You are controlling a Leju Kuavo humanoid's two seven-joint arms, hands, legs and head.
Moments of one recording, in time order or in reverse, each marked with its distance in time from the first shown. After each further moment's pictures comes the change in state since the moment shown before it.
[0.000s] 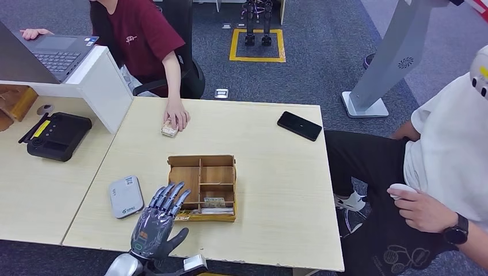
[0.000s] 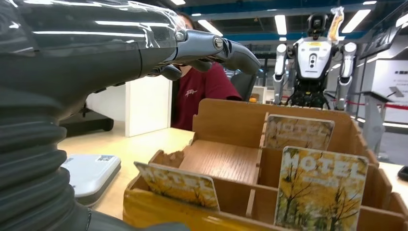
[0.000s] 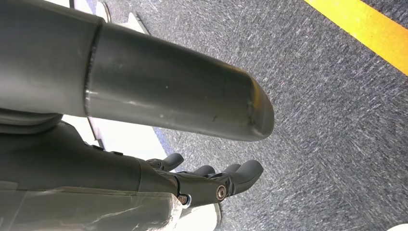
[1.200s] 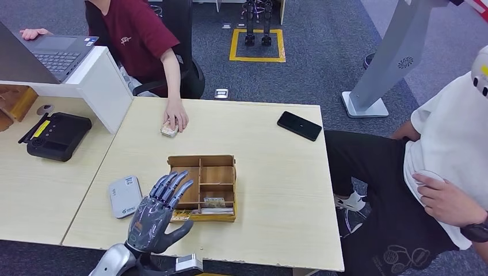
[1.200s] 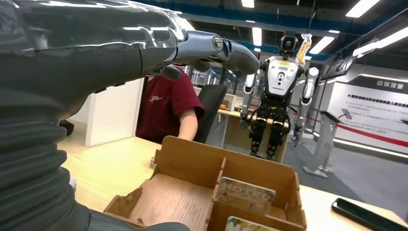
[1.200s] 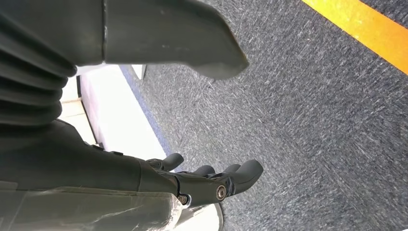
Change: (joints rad) left arm -0.012 0.023 0.004 -0.171 0.144 -0.097 -0.120; right arm 0.011 0.000 0.000 0.001 -0.015 -0.010 -0.003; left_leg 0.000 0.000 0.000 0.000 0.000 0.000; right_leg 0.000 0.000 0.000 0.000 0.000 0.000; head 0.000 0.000
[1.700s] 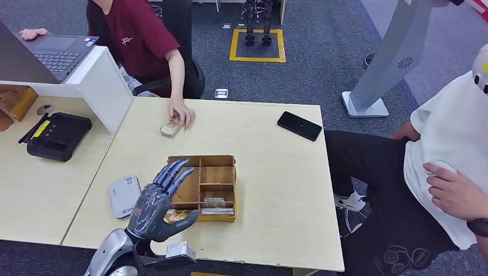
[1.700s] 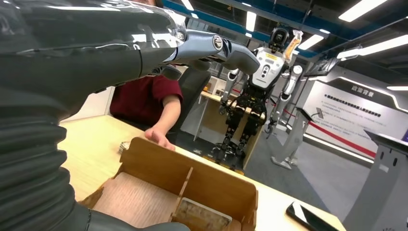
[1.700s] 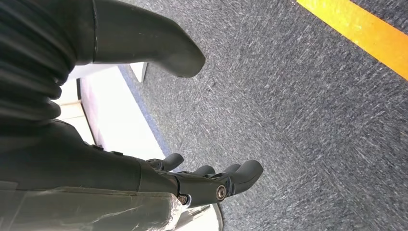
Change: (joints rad) left arm -0.061 -0.021 0.021 -0.030 0.215 -0.108 -0.105; right arm 0.003 0.000 0.000 0.008 -0.010 -0.001 -0.003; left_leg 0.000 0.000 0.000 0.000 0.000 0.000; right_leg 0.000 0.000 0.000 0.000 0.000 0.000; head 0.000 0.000
